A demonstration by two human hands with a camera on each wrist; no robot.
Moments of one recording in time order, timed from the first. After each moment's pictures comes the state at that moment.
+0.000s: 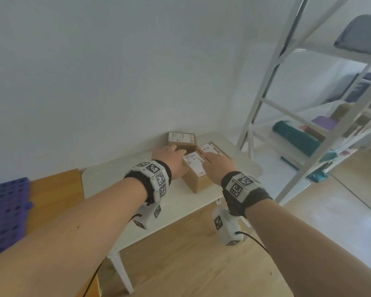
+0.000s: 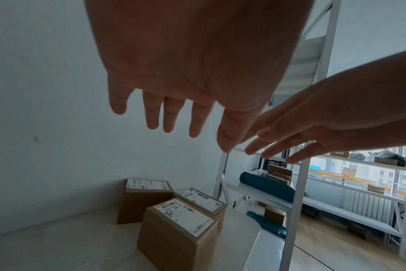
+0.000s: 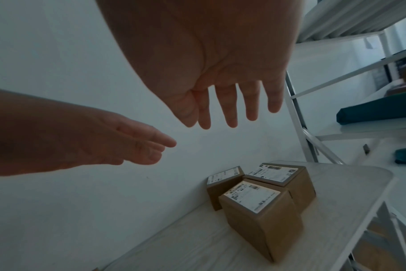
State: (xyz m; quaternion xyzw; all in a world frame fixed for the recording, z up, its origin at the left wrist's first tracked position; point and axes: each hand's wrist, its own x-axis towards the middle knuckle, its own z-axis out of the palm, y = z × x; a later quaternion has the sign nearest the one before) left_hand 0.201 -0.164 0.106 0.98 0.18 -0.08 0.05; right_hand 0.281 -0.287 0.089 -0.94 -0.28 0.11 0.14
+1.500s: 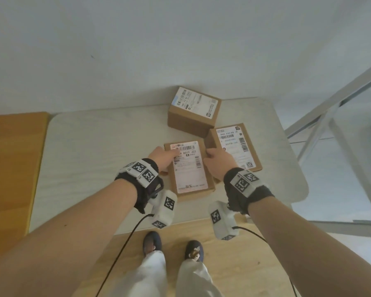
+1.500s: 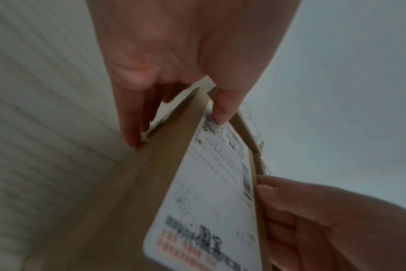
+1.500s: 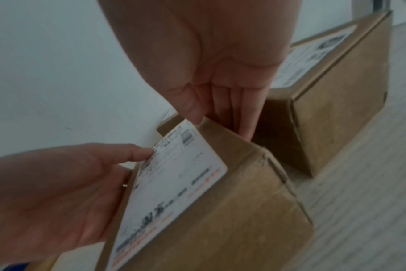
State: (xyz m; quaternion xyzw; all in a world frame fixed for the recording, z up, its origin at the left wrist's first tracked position) left_hand 0.392 -0.095 -0.075 0.52 0.58 -0.06 0.62; right_hand 0.506 -0.201 -0.052 -0.87 -0.32 0.37 0.12
